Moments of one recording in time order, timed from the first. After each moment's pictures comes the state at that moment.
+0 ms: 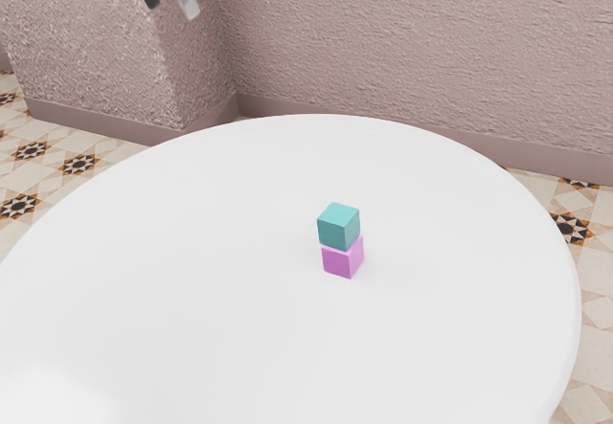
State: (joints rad) arm -0.23 0.25 0.34 -1.10 -0.13 1.41 0.20
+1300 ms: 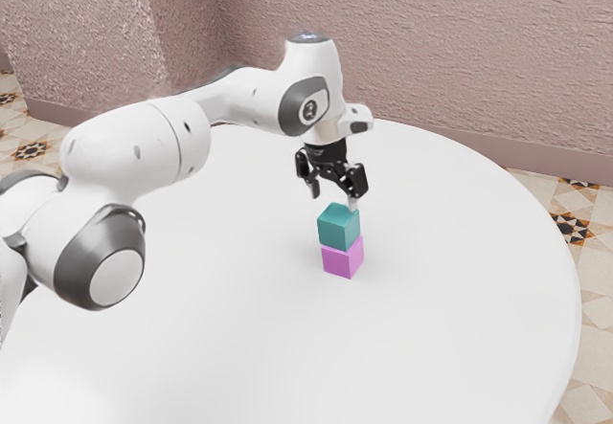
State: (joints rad) arm -0.29 0.82 0.17 -1.00 -0.18 1.84 0.04
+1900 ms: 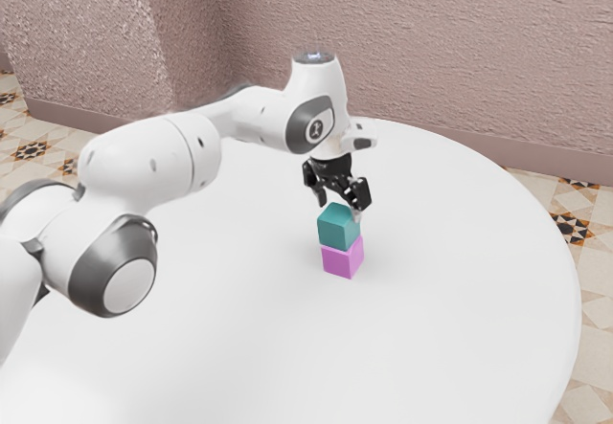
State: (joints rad) arm -0.29 0.89 0.18 -0.98 -0.18 1.91 0.12
